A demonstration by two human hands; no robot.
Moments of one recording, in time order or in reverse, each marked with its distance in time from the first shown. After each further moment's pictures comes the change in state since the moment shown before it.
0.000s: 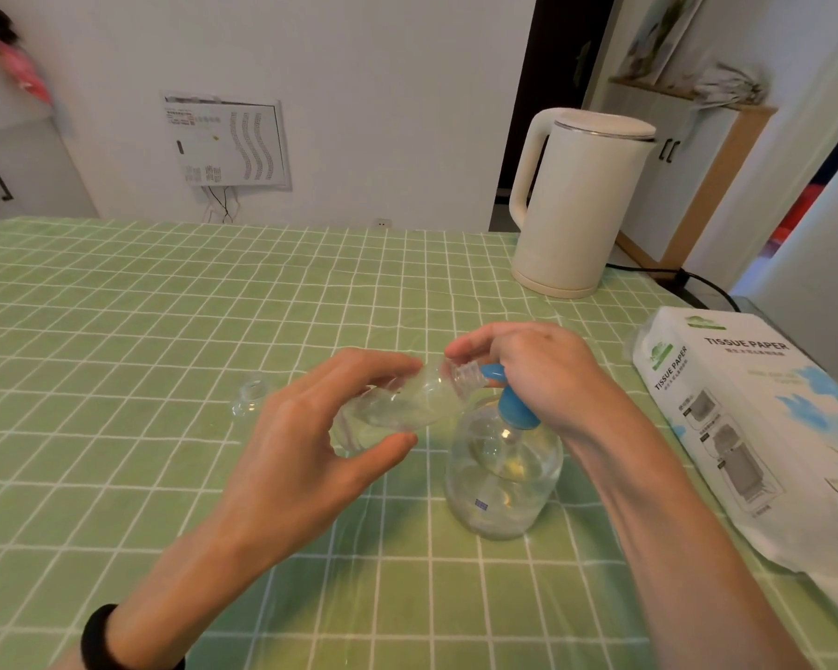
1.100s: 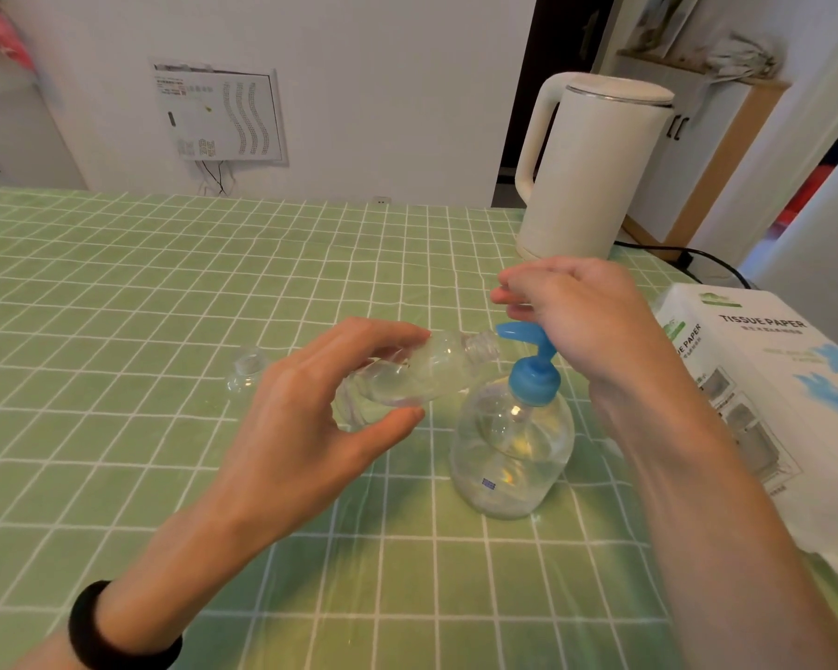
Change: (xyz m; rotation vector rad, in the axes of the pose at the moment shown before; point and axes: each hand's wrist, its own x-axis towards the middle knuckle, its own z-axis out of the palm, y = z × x) left_hand 0.002 0.004 0.000 -0.015 -0.012 -0.015; right_hand 0.004 -0.010 -0.012 0.014 0.223 -0.018
